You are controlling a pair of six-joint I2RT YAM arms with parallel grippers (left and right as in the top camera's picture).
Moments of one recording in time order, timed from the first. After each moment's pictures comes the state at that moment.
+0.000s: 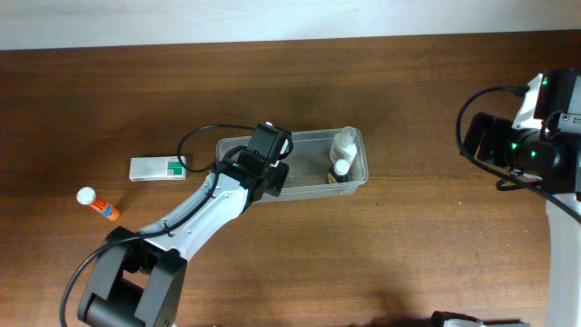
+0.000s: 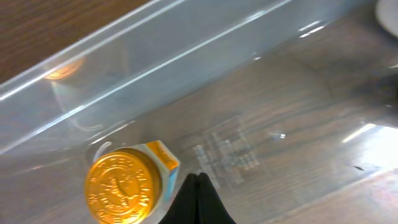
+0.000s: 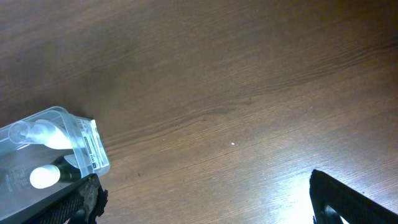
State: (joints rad) left arm -0.52 1.74 1.08 -0.40 -0.16 -0.05; right arm -0.20 1.33 1.60 -1.28 0.04 0.16
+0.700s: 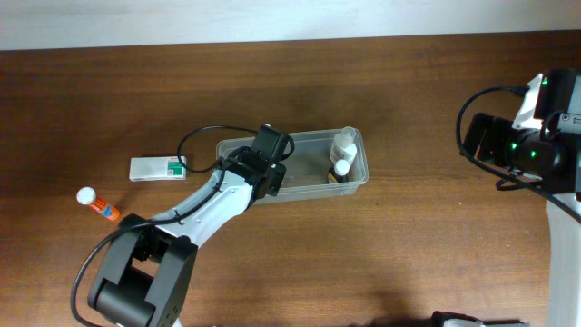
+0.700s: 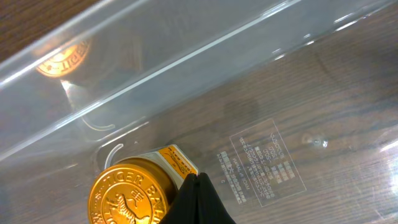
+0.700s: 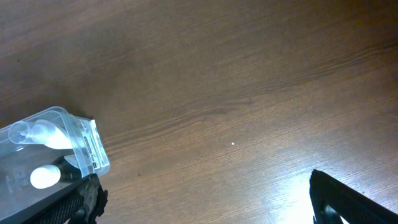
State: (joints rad) left arm -0.52 1.80 1.08 -0.38 -0.24 -0.05; right arm -0.20 1.33 1.60 -1.28 0.04 0.16
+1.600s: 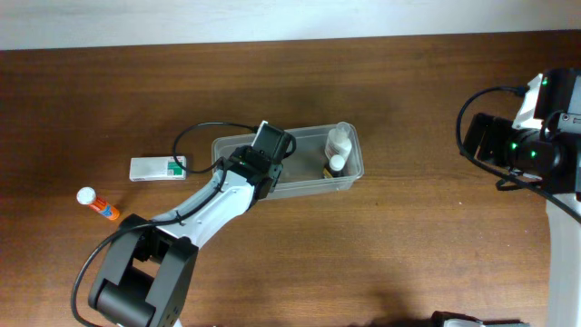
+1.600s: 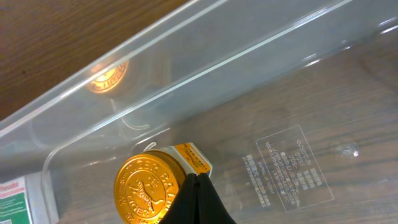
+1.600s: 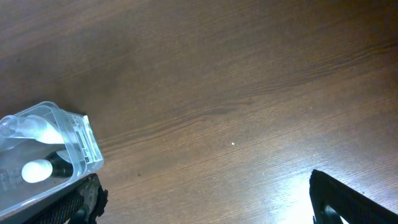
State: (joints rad) left arm -0.53 1.80 1.09 -0.38 -0.40 -0.05; right arm -0.20 1.33 1.60 -1.28 0.04 0.16
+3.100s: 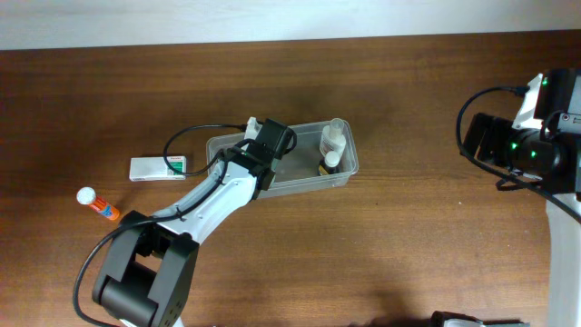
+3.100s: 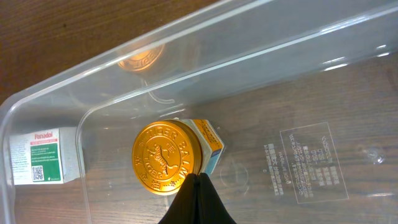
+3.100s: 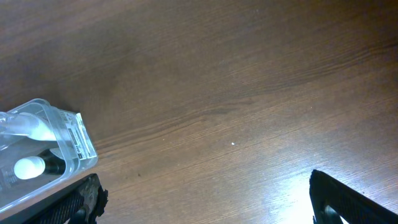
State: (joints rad) left arm -0.52 1.83 1.18 -0.56 -0.49 -0.24; right arm -0.20 1.33 1.60 -1.28 0.04 0.16
